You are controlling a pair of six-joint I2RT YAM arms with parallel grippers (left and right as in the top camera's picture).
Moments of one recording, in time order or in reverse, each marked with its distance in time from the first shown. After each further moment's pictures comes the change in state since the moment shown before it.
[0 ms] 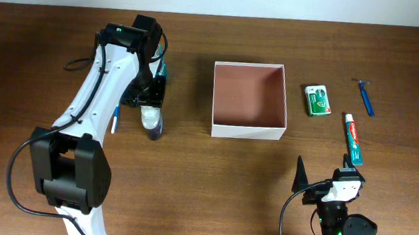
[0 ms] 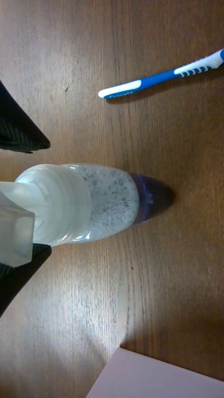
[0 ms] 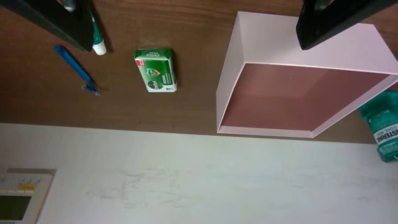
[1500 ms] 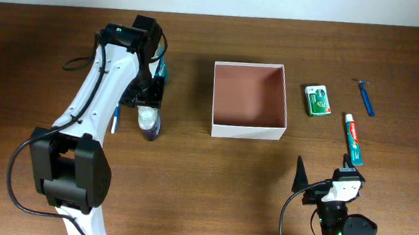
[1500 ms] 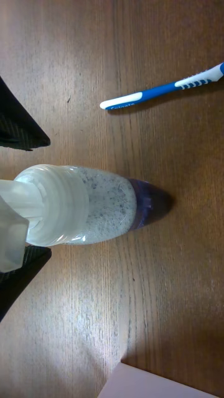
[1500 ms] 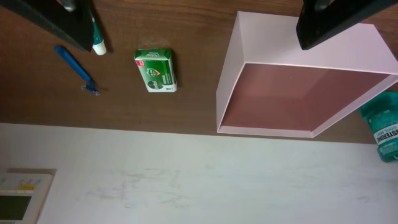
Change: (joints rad) left arm 0.000 0.000 0.000 -0.007 -0.032 0.014; right arm 0.000 0.000 0.000 0.000 0.000 0.000
